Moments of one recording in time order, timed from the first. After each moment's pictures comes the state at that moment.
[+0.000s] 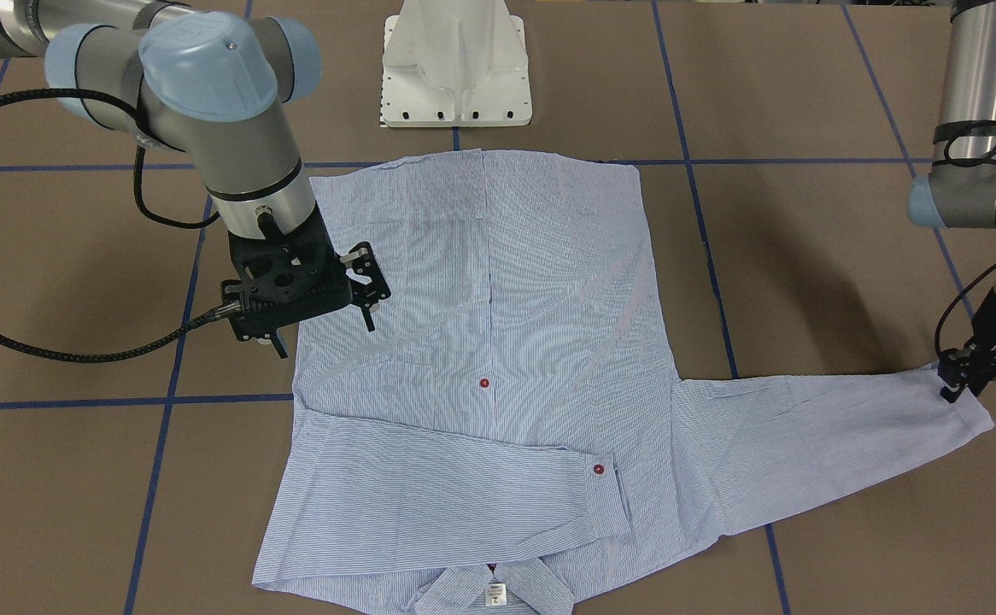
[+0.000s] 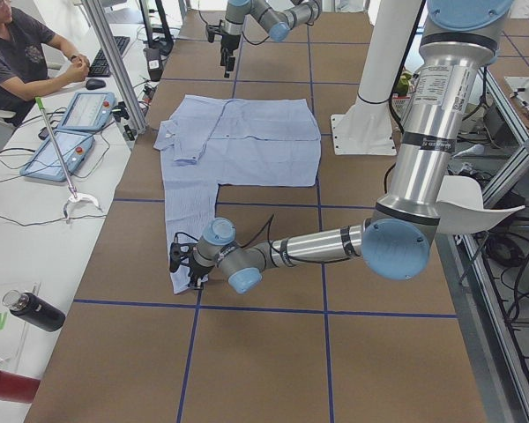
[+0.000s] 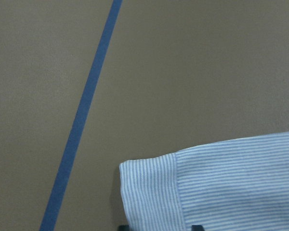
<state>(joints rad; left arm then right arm) -1.11 -1.76 -1.07 -2.65 -1.94 -0.97 0.80 -0.83 1.66 -1.56 1.90 0.74</state>
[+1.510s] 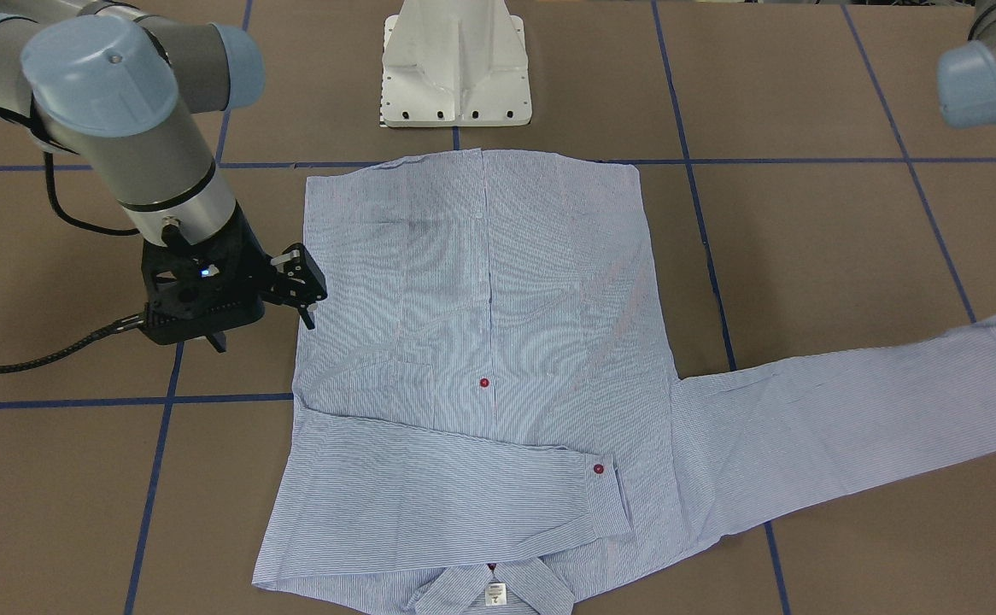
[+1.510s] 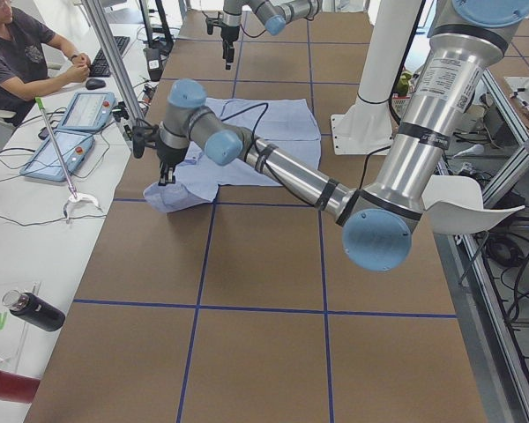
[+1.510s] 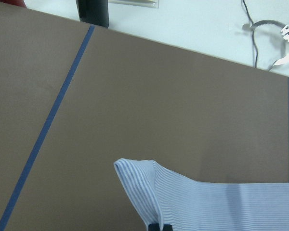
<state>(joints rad) -1.33 -2.00 -1.81 -1.60 -2.08 -0.96 0.91 -0.93 1.73 -1.62 2.06 0.74</state>
